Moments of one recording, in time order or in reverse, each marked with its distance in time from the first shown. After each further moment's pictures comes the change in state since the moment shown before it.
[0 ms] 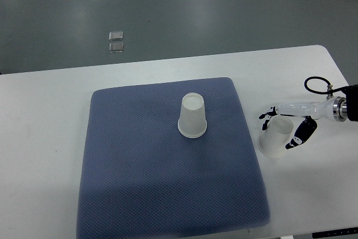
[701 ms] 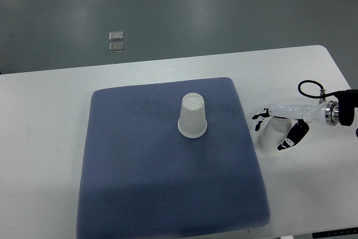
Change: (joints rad) left arm 0.000 0.000 0.000 0.000 0.000 0.000 0.000; right arm -0.031 0.042 0.009 -0.009 -0.001 -0.051 -0.001
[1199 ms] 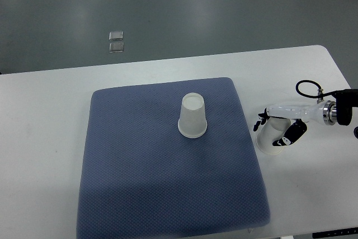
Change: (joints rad) left arm 0.000 0.000 0.000 0.000 0.000 0.000 0.000; right arm 0.005 0.010 0.000 -0.003 0.000 0.012 -0.003
